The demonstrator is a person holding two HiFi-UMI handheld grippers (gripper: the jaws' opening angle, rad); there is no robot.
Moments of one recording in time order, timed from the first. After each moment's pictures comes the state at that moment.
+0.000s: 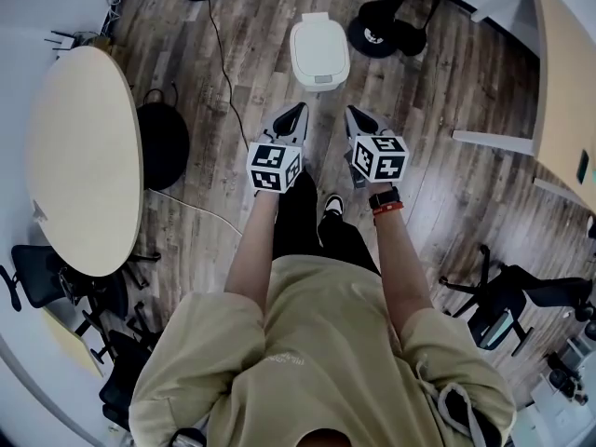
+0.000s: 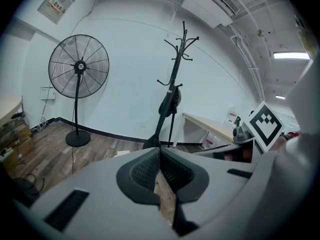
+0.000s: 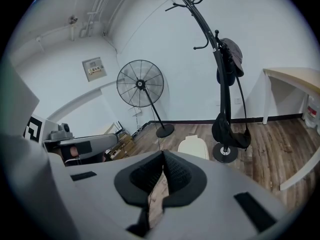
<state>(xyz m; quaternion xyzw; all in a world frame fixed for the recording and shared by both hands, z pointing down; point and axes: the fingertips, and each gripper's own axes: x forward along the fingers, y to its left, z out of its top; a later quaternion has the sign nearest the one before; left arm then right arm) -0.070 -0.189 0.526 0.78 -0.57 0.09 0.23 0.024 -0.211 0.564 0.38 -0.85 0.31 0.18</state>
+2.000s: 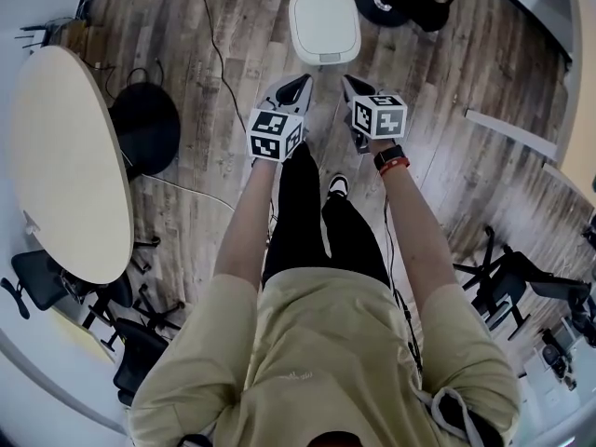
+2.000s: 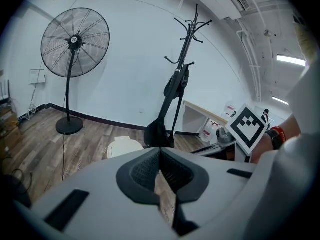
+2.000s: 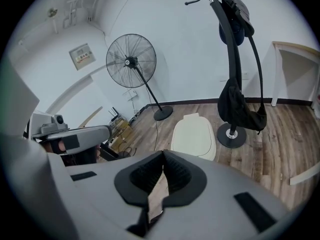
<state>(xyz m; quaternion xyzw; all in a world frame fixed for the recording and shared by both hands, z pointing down) -0.108 -0.285 0.681 0.80 -0.52 0.12 0.28 -0.033 -0.307 0.744 0.34 -0.83 0.37 0.26</state>
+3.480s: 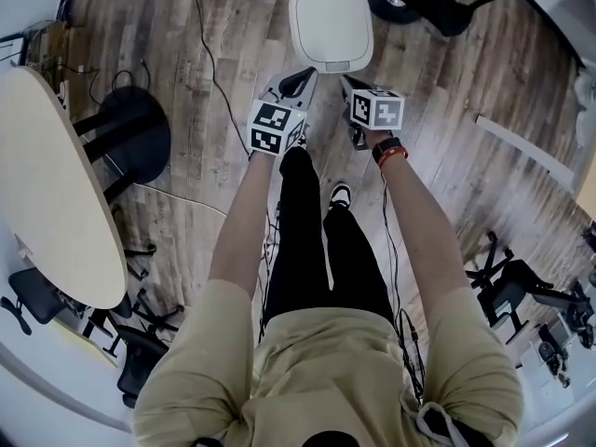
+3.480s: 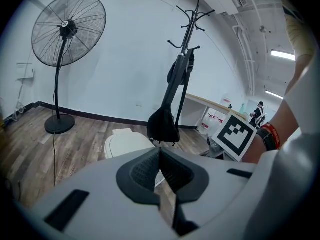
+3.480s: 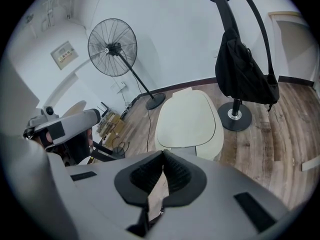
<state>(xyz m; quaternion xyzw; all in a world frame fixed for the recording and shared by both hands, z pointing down) -0.138 -0.367 0.819 0.82 -0.48 0.14 0.27 -0.072 -0.368 0.919 0.34 -0.79 0.43 0.28</state>
